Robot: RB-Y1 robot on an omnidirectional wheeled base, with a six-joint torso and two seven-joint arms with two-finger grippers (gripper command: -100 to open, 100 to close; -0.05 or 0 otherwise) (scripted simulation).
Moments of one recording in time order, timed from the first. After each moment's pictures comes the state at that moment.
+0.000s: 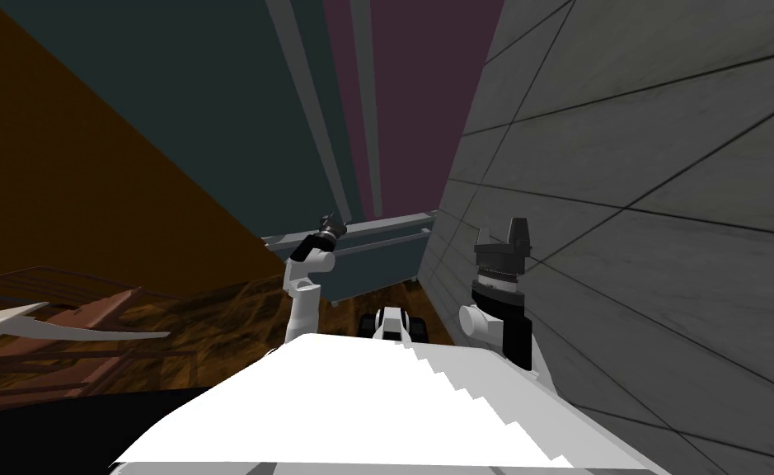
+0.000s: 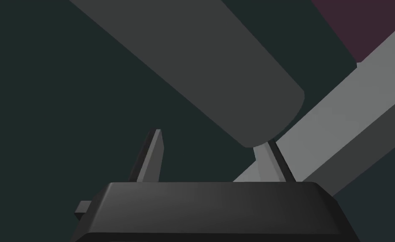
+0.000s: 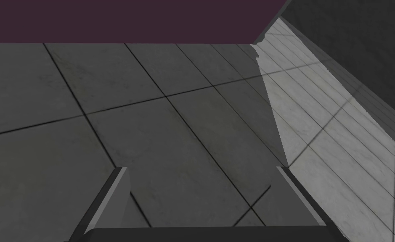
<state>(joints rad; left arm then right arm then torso) -0.13 0.11 0.18 -2.12 0.11 0.58 0.75 0.45 0.03 -0.04 -2.31 -0.01 -0.48 0.04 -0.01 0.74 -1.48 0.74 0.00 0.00</state>
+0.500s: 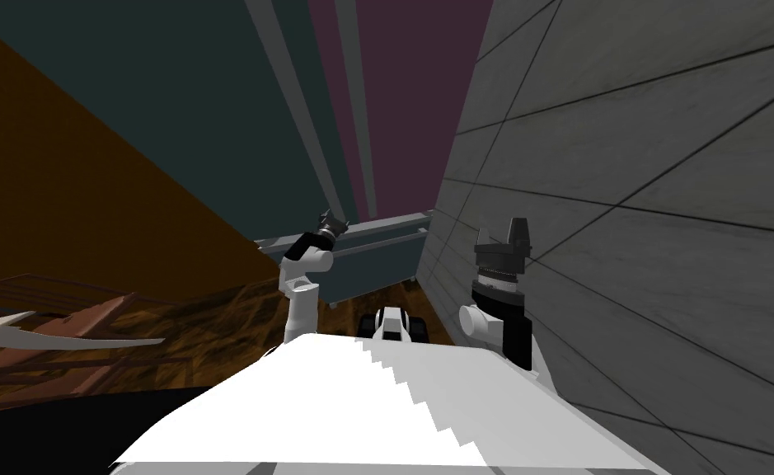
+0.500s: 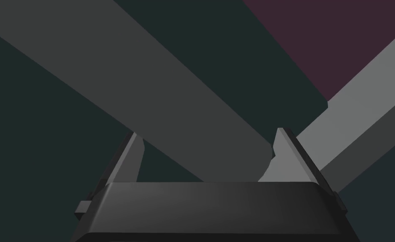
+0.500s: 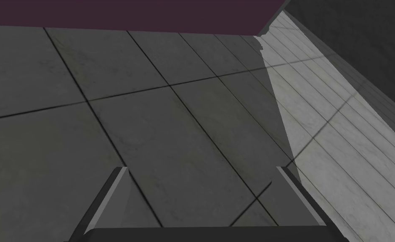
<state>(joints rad) -0.14 0.11 0.17 -2.19 0.12 0.67 0.77 0.45 0.03 -0.04 -2.31 -0.01 -0.48 0.04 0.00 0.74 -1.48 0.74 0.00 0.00</state>
